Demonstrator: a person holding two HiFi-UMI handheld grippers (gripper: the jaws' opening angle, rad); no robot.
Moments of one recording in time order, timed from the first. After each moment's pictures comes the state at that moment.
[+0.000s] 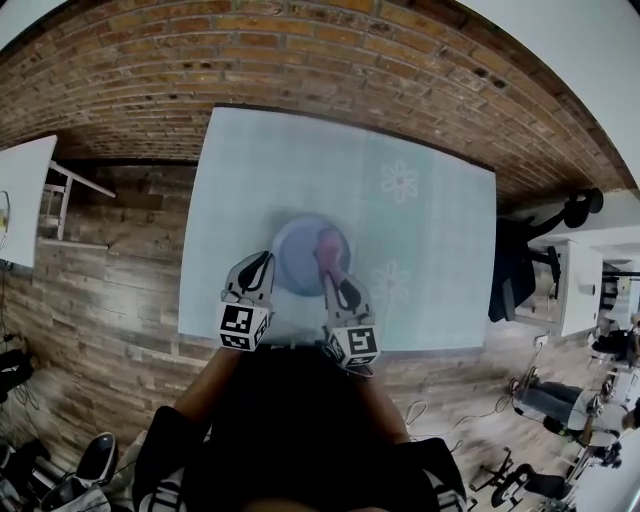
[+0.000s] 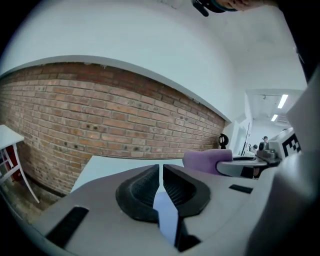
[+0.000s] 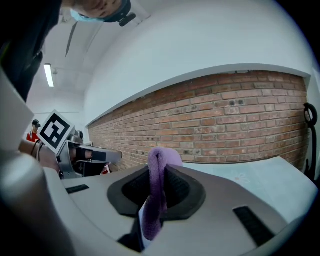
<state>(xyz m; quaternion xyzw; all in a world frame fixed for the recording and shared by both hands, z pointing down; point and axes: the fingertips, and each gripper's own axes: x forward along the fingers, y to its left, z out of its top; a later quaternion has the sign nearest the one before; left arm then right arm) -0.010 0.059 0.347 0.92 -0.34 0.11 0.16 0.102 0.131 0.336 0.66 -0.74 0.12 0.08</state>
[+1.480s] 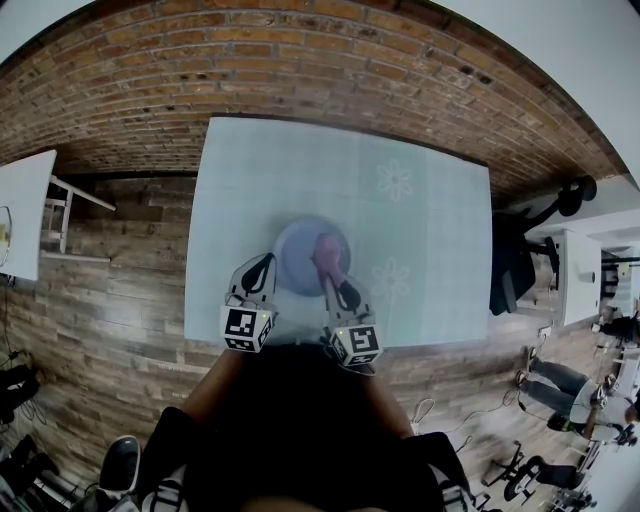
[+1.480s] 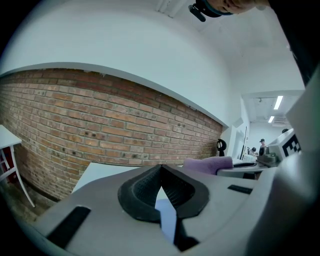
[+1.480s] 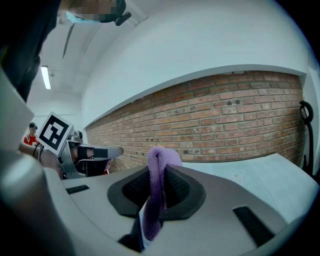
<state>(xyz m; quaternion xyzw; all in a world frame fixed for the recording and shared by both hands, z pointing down) -0.014 0.063 0.327 0.93 -0.33 0.07 0.14 0.095 0.142 0.331 0.67 -0.73 0.13 0.06</state>
